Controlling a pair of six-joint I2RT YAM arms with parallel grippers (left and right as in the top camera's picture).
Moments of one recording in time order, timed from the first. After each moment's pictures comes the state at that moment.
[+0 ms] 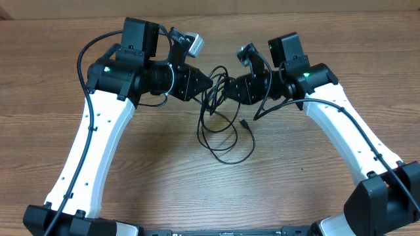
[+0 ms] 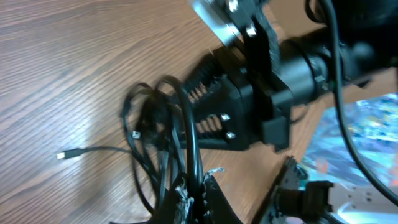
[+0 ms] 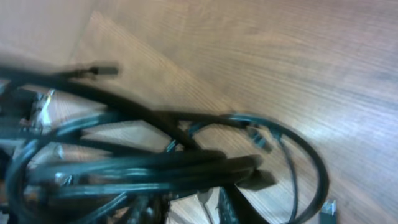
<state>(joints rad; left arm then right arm) -0.26 1.59 1.64 -1.00 0.76 -0.01 0.34 1.68 1.42 -0.67 -0.68 0.06</state>
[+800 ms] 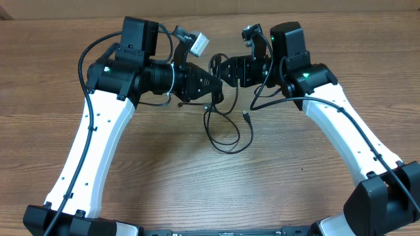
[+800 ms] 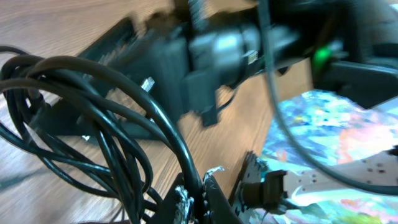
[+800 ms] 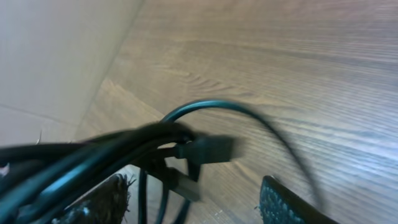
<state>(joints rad) -0.26 1.59 1.64 -0.96 0.97 0.00 0.35 1.68 1.42 -0.45 -0.64 0.30</state>
